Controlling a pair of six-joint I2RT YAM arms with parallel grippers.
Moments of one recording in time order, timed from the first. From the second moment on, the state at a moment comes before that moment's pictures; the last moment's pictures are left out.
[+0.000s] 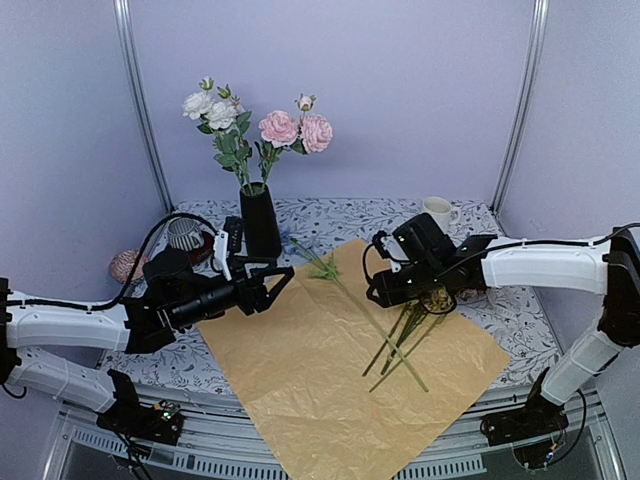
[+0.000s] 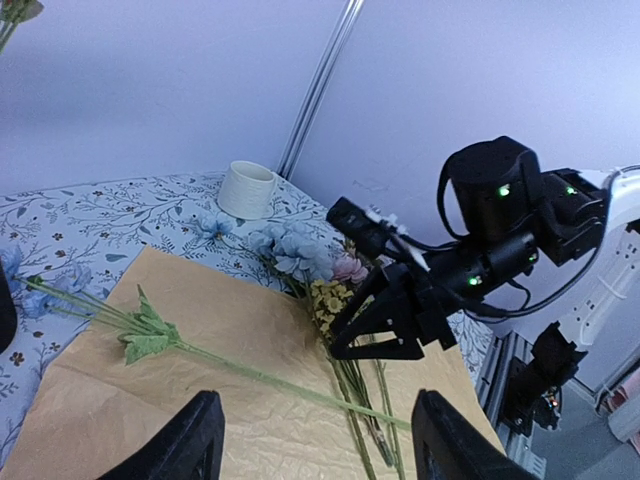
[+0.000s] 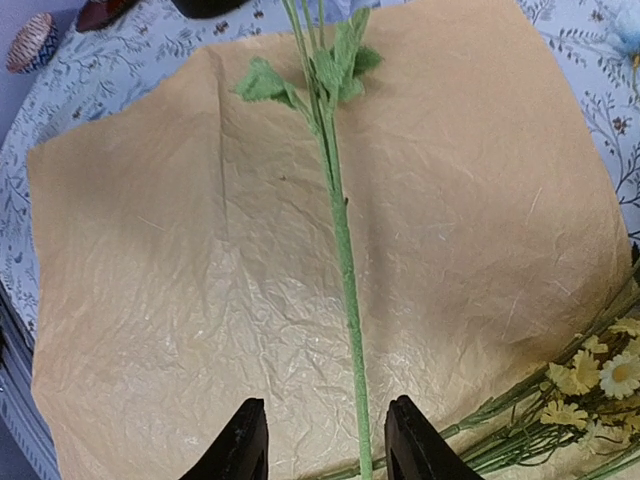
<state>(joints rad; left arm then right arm) -0.92 1.15 0.49 0.61 0.01 -0.40 0.83 1.55 1.04 -0.33 0.00 0.41</state>
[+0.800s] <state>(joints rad) -0.92 1.12 0.46 0.54 -0.01 -0.39 0.83 1.90 1.22 -0.52 -0.01 0.43</state>
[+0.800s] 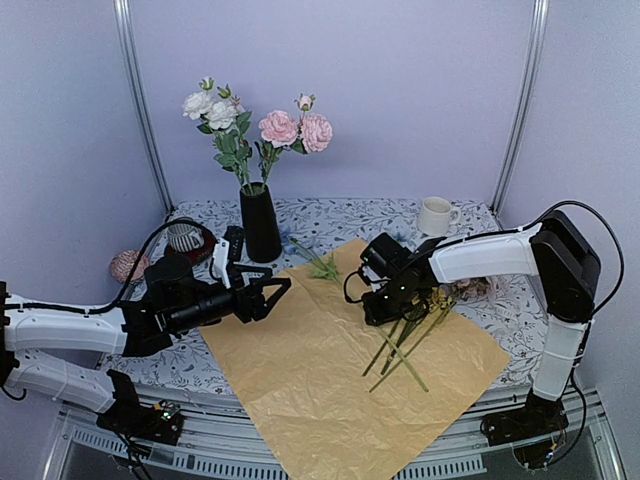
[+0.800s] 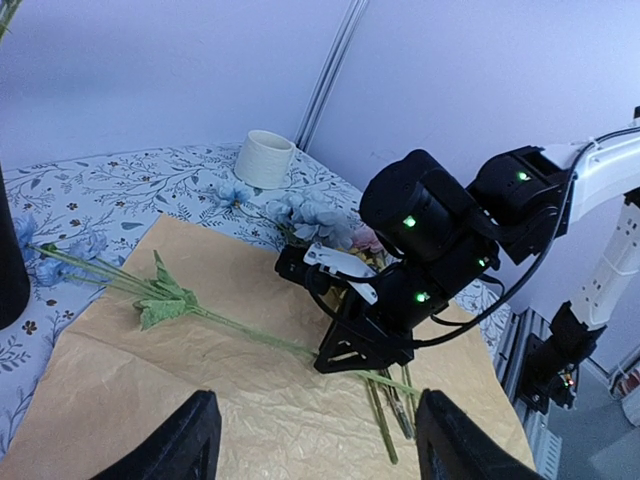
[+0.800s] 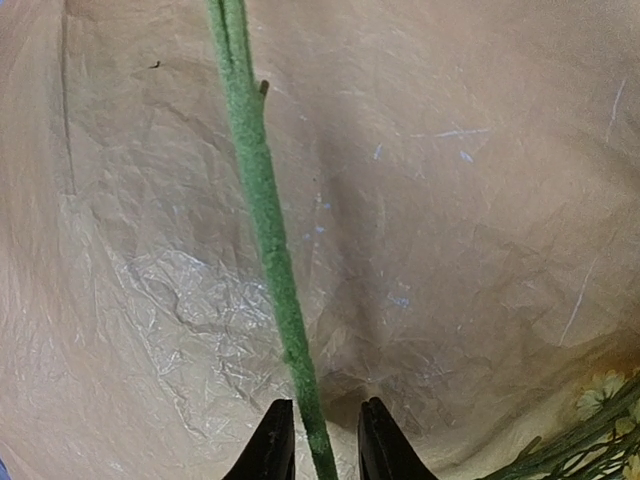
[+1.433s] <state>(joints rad) -0.92 1.14 0.48 0.54 0.00 -0.39 0.77 1.64 1.07 -0.40 0.01 0.57</state>
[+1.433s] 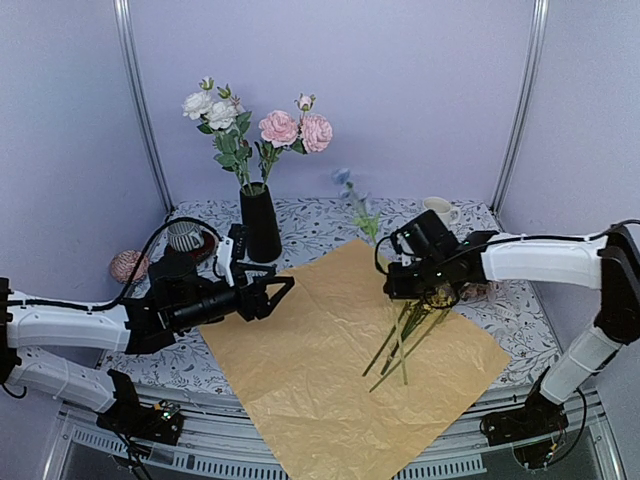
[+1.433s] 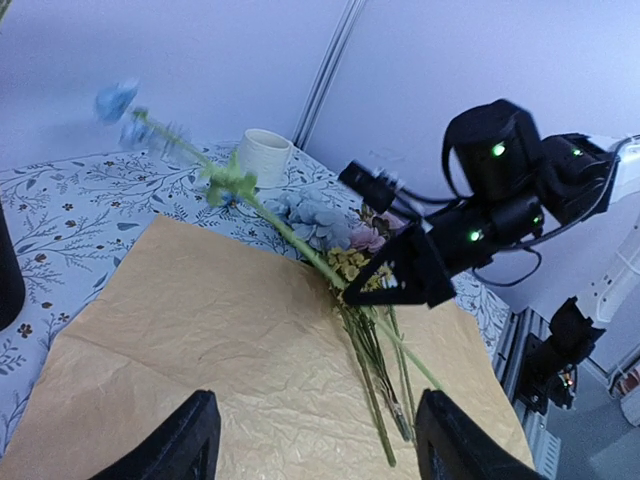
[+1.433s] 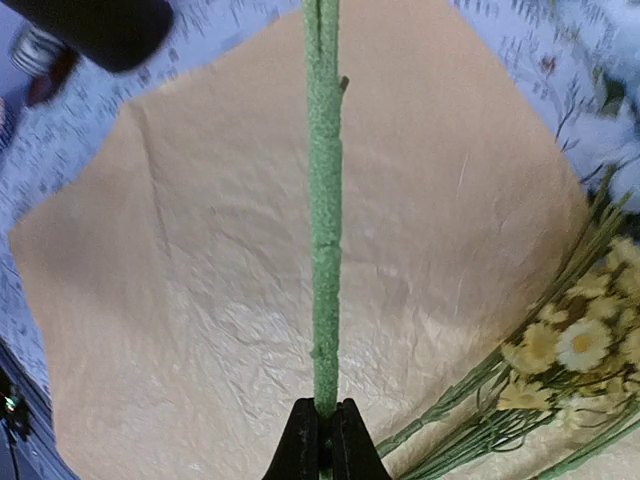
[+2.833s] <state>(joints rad) -0.93 1.23 0.68 0.79 0.32 -0.40 1.03 1.29 0.77 0.53 -0.22 0.14</state>
